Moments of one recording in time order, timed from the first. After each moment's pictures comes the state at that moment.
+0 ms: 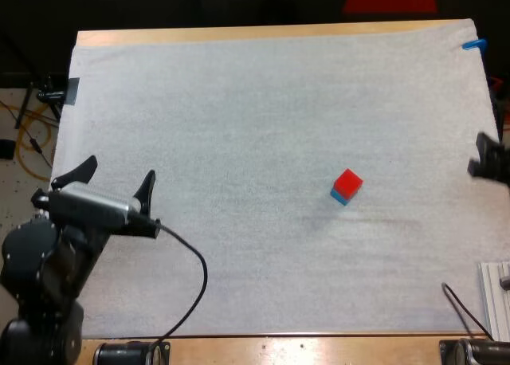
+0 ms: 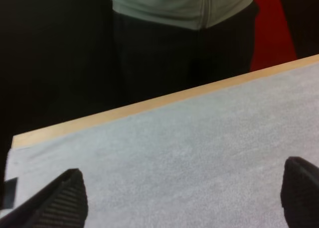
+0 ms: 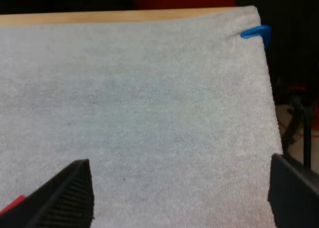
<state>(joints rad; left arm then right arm) 0.02 0.49 -0.84 0.71 0.25 -1.61 -0.08 0.79 -1.02 0.89 -0.11 -1.93</state>
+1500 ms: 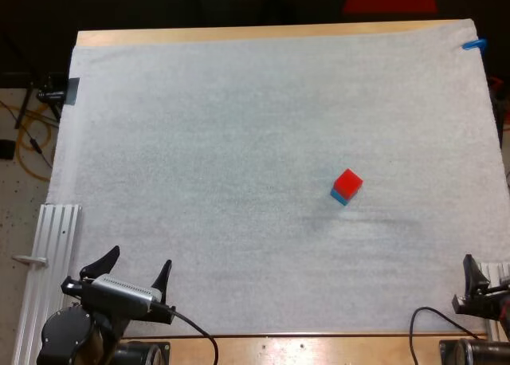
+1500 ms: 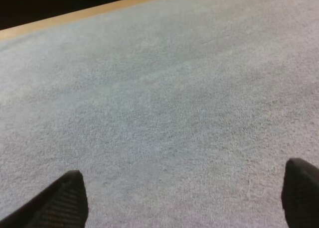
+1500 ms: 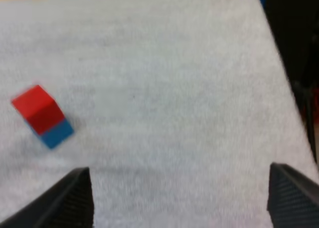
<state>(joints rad) -0.07 -0.01 -0.52 1.04 0.16 -1.65 -0.08 -0.01 -0.57 1.15 -0.10 -1.89</state>
